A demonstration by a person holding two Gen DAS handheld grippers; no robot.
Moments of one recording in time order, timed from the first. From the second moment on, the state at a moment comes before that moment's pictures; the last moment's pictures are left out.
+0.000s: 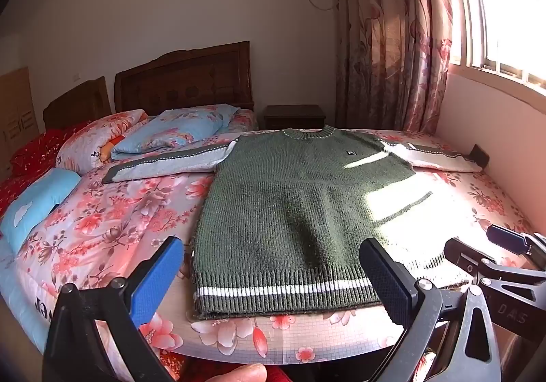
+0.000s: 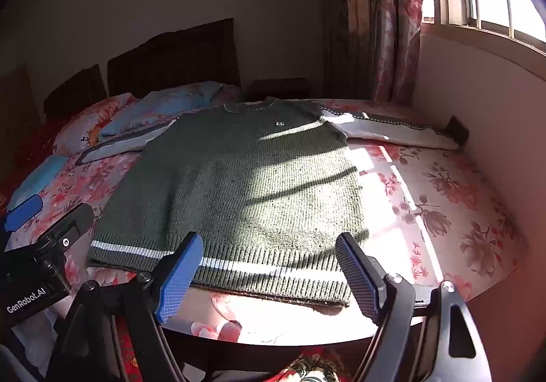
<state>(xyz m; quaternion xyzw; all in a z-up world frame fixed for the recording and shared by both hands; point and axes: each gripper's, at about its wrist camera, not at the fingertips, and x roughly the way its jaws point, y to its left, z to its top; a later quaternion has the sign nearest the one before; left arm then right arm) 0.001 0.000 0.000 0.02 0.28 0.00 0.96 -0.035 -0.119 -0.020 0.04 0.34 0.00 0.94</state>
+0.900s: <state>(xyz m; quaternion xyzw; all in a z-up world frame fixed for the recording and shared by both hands) 0.002 0.001 -0.003 0.01 0.28 0.00 0.96 -0.041 -0.123 -0.012 0.05 0.32 0.01 0.95</state>
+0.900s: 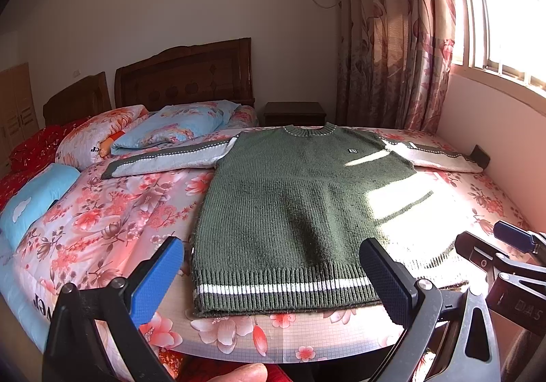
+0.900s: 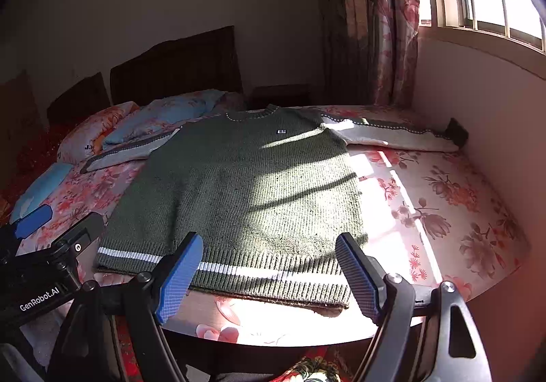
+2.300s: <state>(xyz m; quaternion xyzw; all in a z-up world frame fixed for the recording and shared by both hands) 0.006 0.007 -0.002 0.01 0.29 0.01 0.96 -0.065 -0.127 0.013 0.09 0.25 0.08 0.96</state>
